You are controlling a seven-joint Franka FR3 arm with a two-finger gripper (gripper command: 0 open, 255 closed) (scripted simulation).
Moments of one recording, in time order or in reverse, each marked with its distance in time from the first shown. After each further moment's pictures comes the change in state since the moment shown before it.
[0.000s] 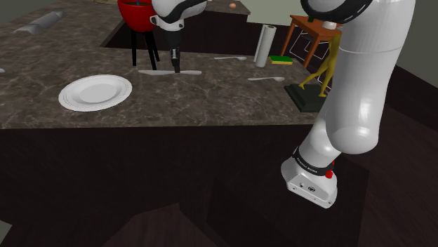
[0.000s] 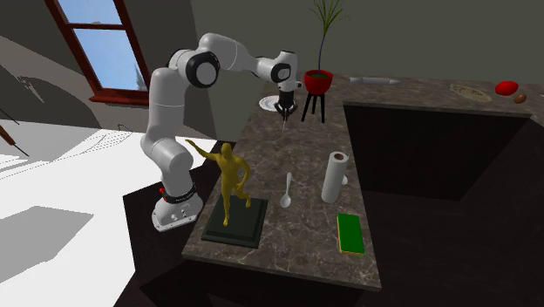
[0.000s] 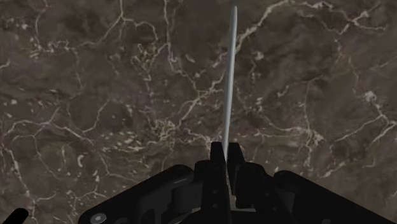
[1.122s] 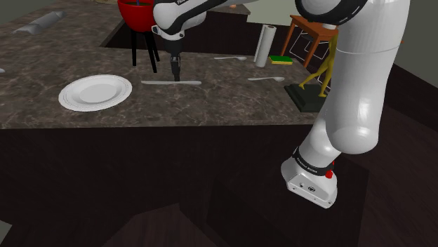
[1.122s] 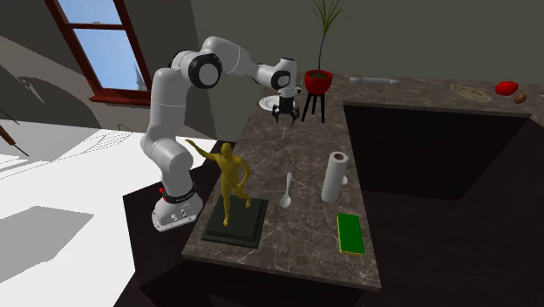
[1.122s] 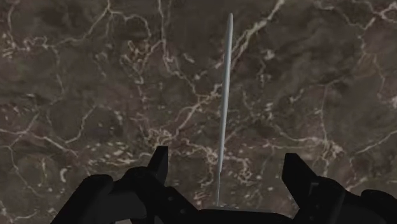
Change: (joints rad) arm -0.002 0.028 0.002 -0.043 0.005 0.071 -0.003
